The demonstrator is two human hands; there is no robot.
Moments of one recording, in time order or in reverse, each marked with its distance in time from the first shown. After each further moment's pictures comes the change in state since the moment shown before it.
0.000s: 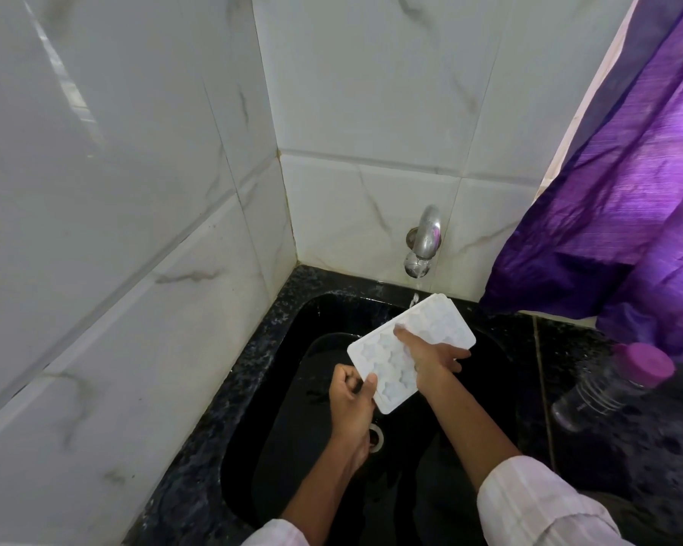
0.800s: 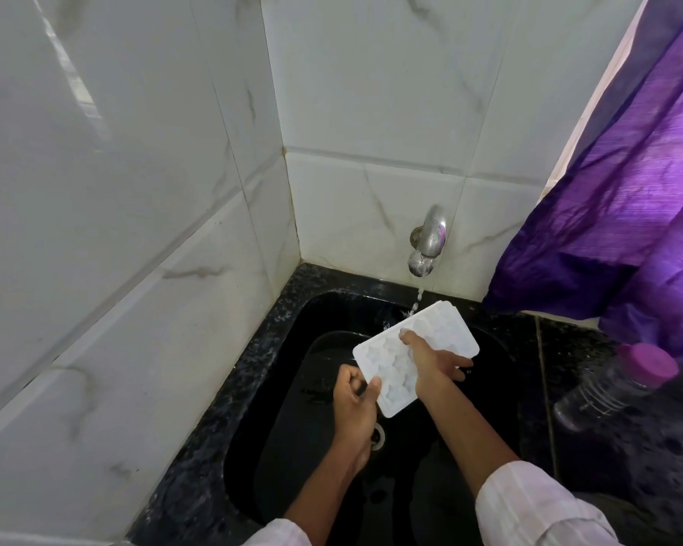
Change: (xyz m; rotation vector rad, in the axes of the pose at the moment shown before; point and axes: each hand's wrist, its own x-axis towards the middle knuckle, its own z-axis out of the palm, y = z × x) left_hand -0.002 -0.009 -0.008 0.038 -0.051 0.032; right_hand 0.010 0.017 0.006 -0.047 0.068 0.037
